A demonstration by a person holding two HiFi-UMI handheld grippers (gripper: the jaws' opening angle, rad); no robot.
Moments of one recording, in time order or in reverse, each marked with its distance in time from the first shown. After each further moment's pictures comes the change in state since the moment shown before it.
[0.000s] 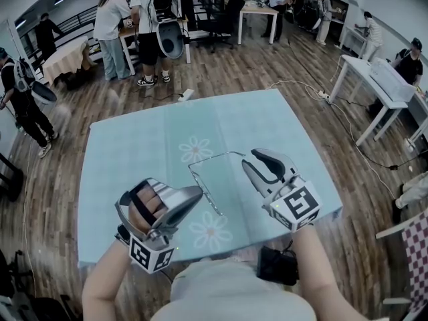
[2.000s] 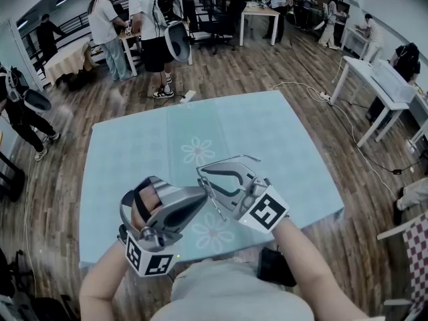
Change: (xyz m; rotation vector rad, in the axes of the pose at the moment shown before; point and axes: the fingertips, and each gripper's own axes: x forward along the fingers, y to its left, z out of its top) left arm -0.004 0.036 0.015 -0.249 -0.100 0.040; right arm 0.050 0.110 0.026 -0.198 -0.201 0.392
